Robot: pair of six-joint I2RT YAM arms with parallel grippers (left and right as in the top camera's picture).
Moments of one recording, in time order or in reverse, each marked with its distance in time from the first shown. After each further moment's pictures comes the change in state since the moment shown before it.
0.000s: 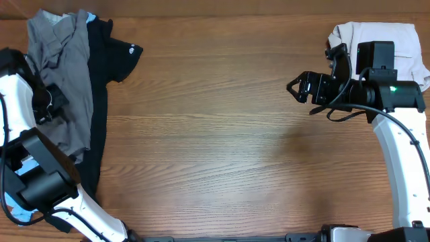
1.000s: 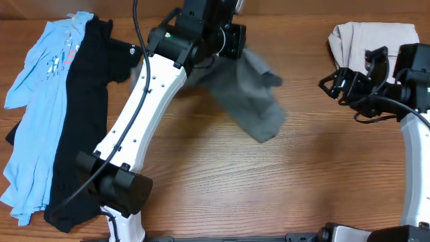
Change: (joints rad) left arm -0.971 -0.091 0.342 0.275 0.348 -0.132; right arm -0.218 -0.006 0.048 -0.117 -0.024 0.039
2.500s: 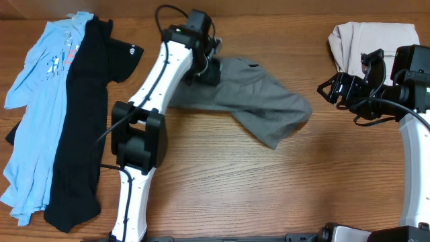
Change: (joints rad) left arm 0.100 0.400 0.061 -0.301 -0.148 0.260; right arm 0.018 -0.001 0.000 -0.038 0.026 -0.066
